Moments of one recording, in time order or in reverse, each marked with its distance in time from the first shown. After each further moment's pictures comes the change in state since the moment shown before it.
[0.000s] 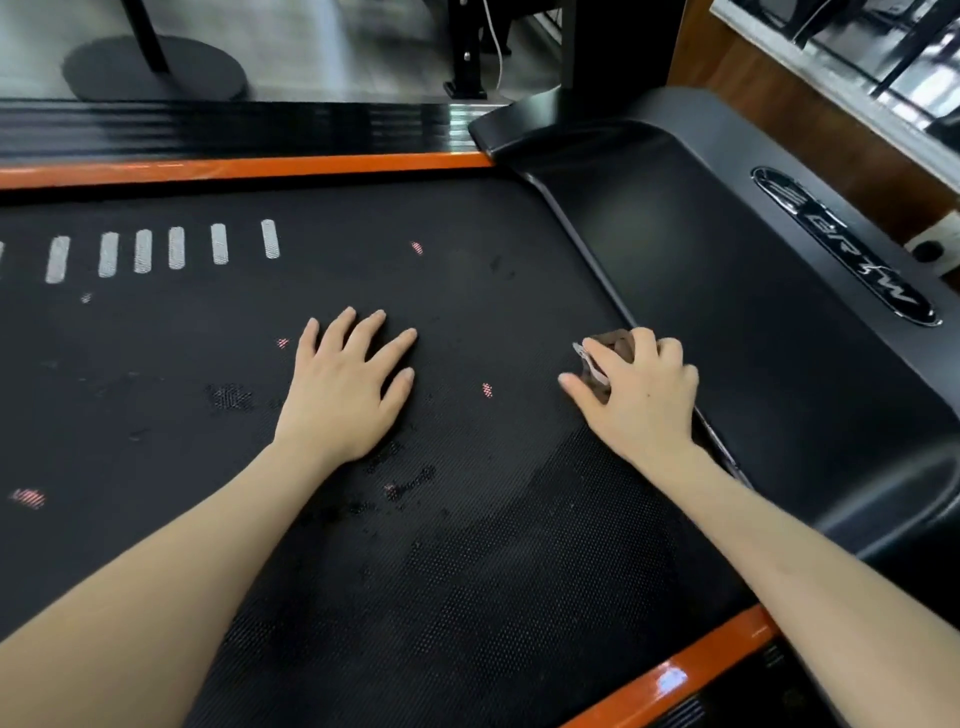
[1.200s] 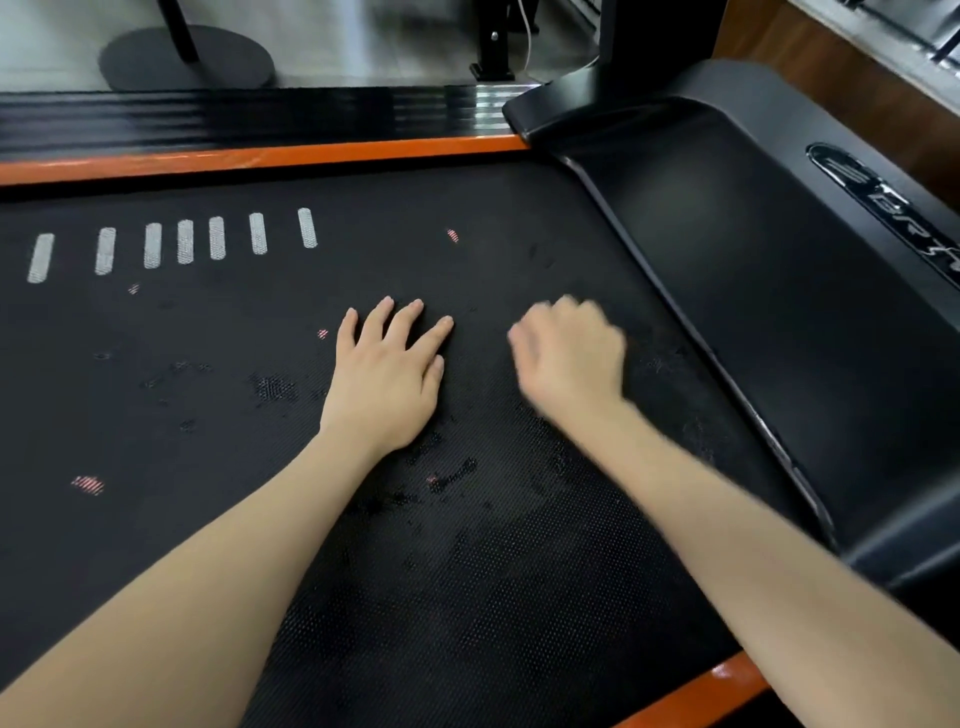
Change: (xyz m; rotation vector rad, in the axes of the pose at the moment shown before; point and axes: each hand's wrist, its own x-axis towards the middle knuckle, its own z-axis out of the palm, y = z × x) left_hand 0.004 -0.001 0.004 0.017 -0.004 -0.013; right_hand 0.041 -0.106 -0.018 0.117 -0.095 -0.039
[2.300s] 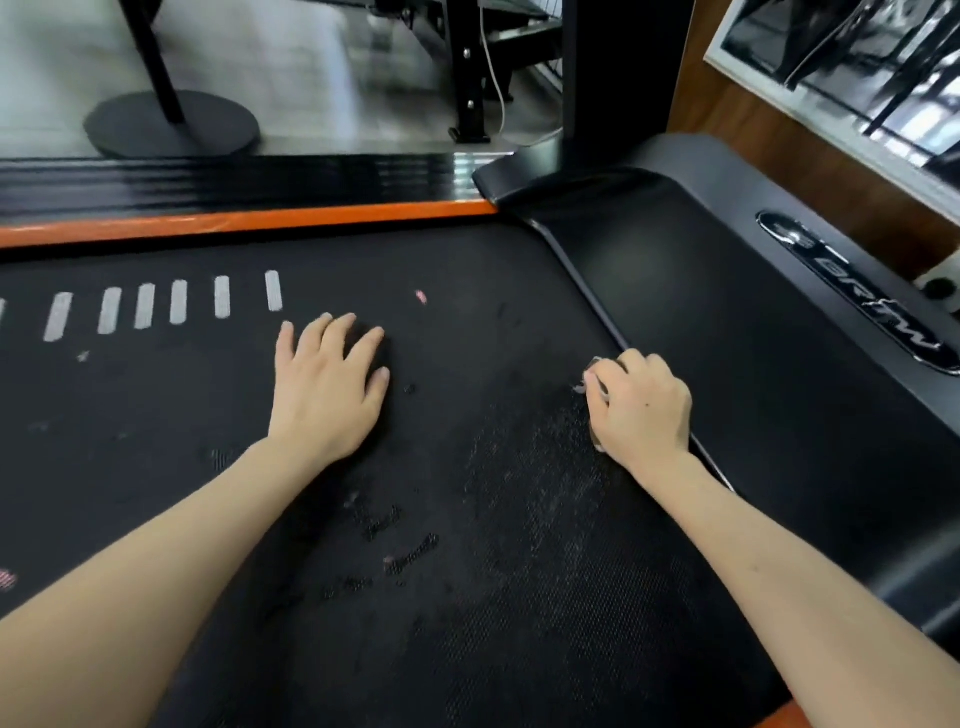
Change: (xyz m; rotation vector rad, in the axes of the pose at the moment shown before) left_hand 0.041 -0.019 -0.014 -0.024 0.077 -0.105; right_hand 0.011 0.112 0.036 -0.052 0.230 -0.015
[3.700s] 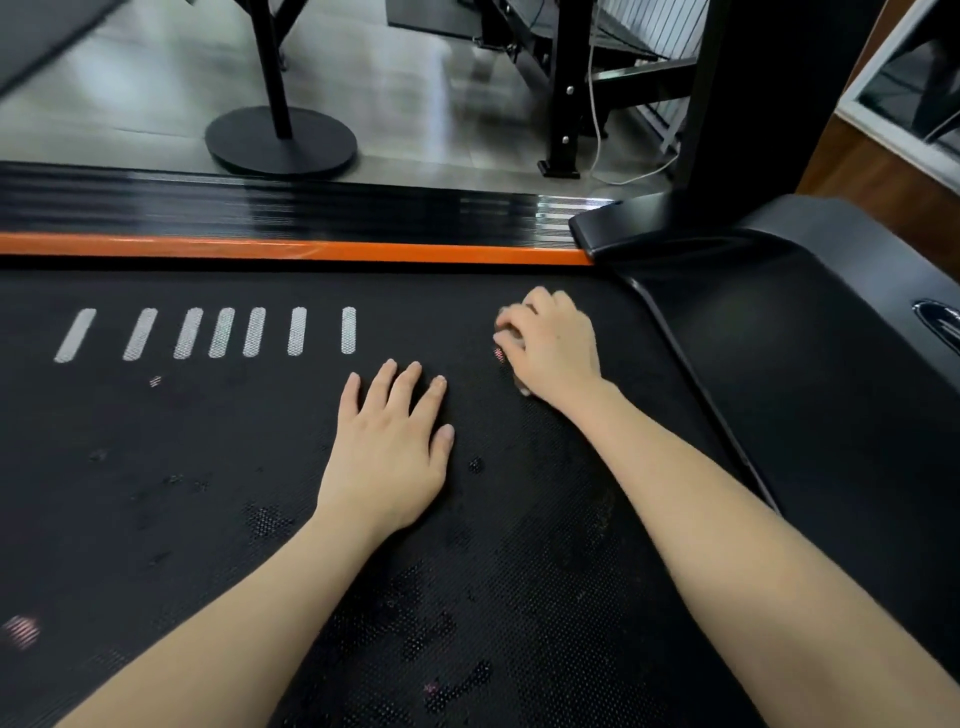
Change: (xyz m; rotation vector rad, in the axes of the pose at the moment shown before) left_hand 0.009 -0.002 0.017 0.038 -0.032 -0.097; right_hand 0.147 -0.130 0.056 0.329 -0.196 -0.296
